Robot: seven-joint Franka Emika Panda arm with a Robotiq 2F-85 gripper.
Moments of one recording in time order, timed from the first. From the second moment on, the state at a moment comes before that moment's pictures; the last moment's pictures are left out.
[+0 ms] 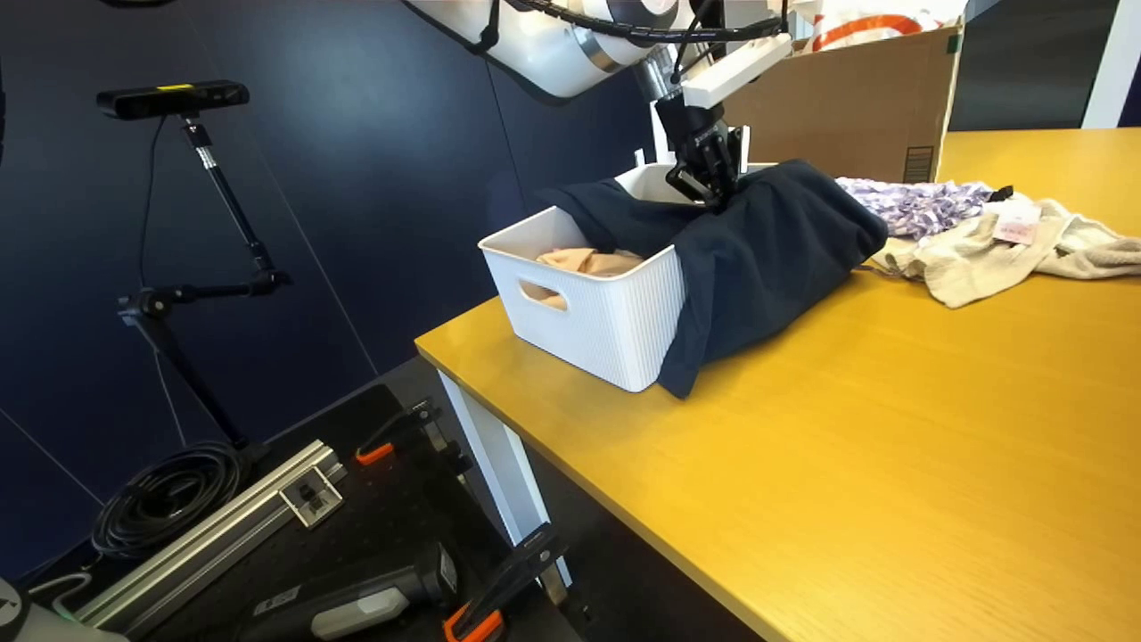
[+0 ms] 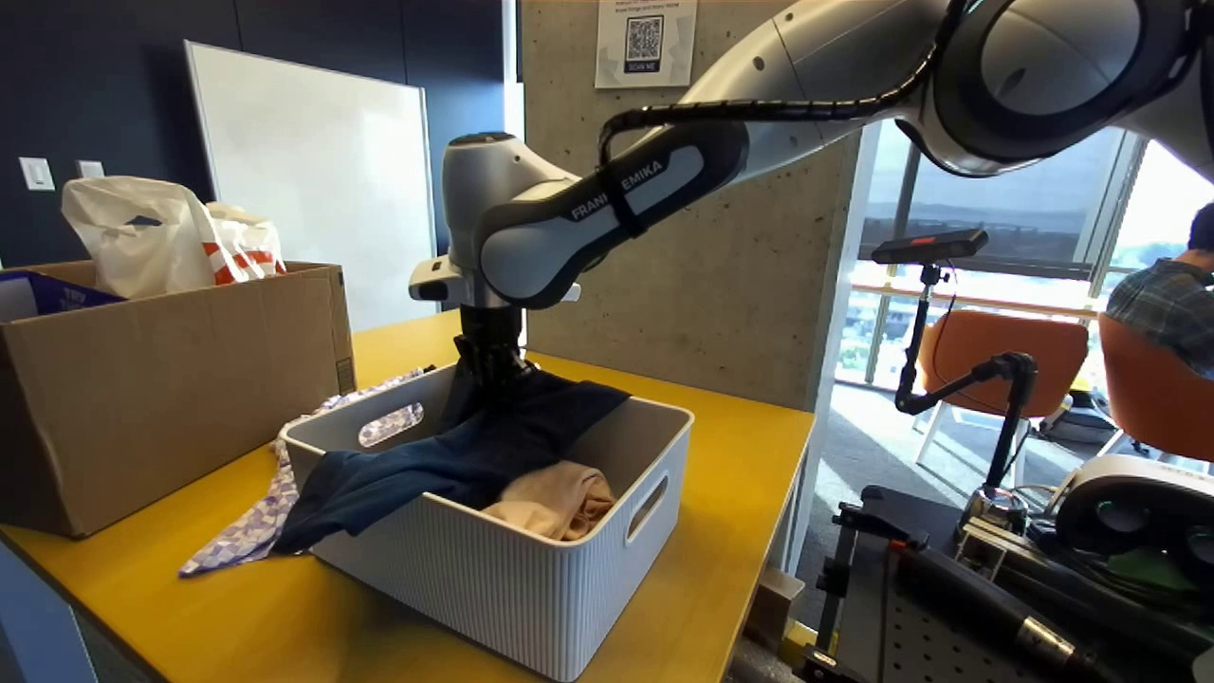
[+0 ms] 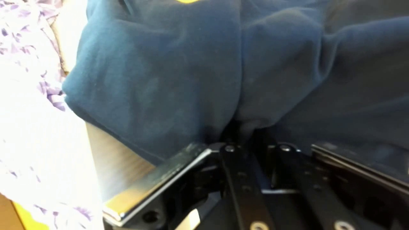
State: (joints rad) arm 0.08 0.94 0.06 -1.14 -0.37 2.23 -1.19
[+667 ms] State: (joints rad) arm 0.08 0.85 0.06 -1.05 -0.36 2.18 -1.12
